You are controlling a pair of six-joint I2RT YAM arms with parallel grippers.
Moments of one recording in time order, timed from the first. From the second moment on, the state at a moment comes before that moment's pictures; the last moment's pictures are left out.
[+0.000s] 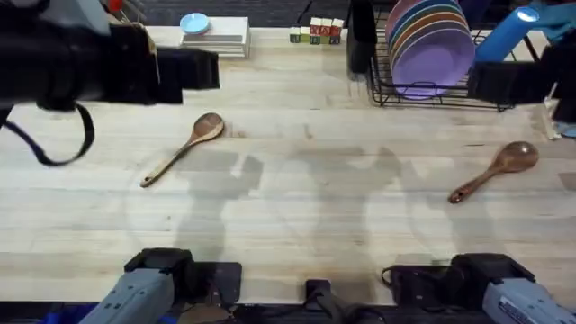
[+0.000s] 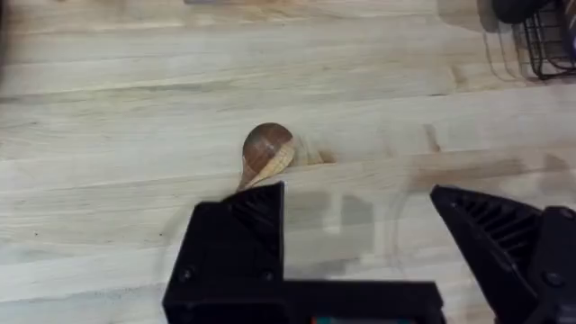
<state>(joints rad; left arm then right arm) -0.01 0.96 1.29 -1.12 0.13 0.00 0.01 0.86 1.24 -1.07 -0.06 -0.01</state>
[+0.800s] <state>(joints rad) -0.01 1.04 1.35 -1.17 0.14 0.00 -0.53 0.87 1.27 -1.34 0.01 0.09</state>
